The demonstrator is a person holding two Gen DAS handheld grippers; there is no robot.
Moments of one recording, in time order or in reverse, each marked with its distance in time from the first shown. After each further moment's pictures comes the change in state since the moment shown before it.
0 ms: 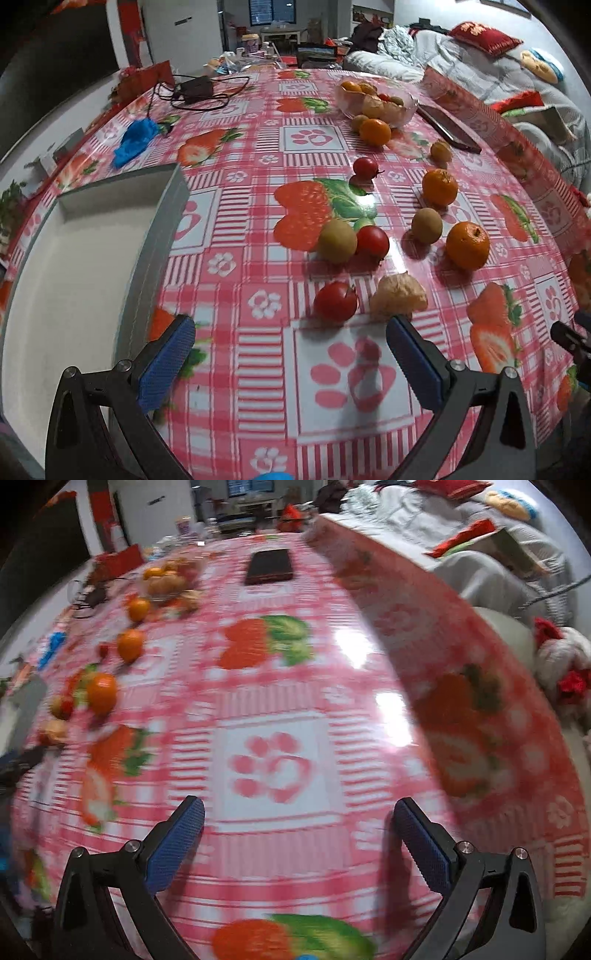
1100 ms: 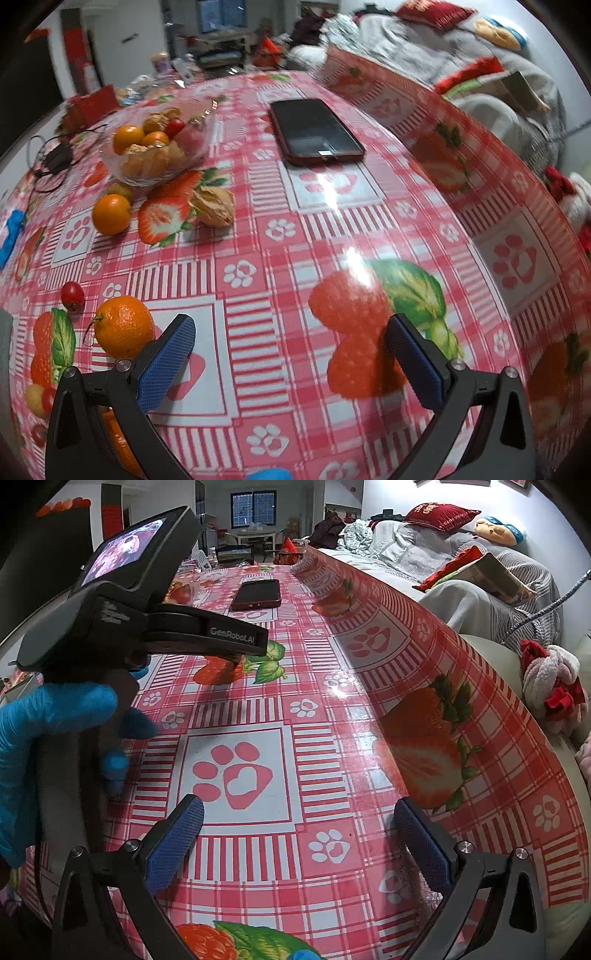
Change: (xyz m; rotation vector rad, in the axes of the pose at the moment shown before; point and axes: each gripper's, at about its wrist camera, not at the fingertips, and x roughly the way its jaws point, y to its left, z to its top) left arm 0.065 -0.213 0.099 0.123 0.016 -0.104; right arm -0.002 -0.021 -0.022 -0.025 -0.162 -0.078
